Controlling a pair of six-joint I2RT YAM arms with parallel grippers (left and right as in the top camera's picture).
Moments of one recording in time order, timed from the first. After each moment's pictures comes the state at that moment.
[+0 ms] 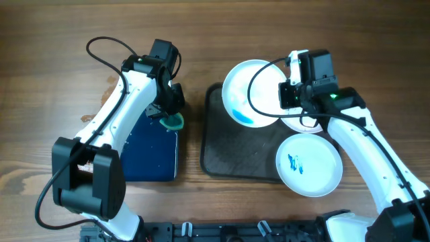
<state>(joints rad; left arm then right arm) -0.27 1.79 1.38 -1.08 0.04 -0.52 0.24 1.46 1.08 -0.59 0.01 0.07</state>
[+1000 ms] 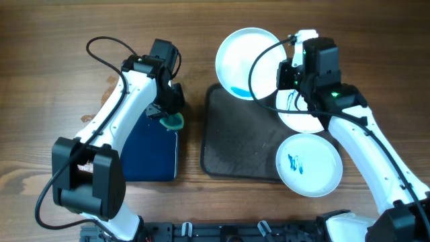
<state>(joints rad) -0.27 1.79 1.38 -1.08 0.04 -0.52 0.24 1.46 1.10 -0.36 0.00 0.15</state>
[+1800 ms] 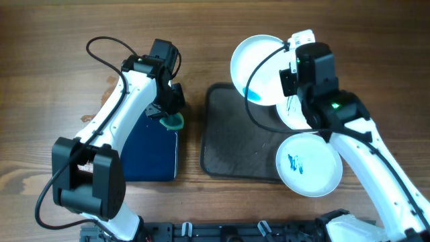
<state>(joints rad) -0.27 1.79 1.38 -1.08 0.04 -0.52 0.33 1.36 1.12 -0.45 0.30 -0.09</state>
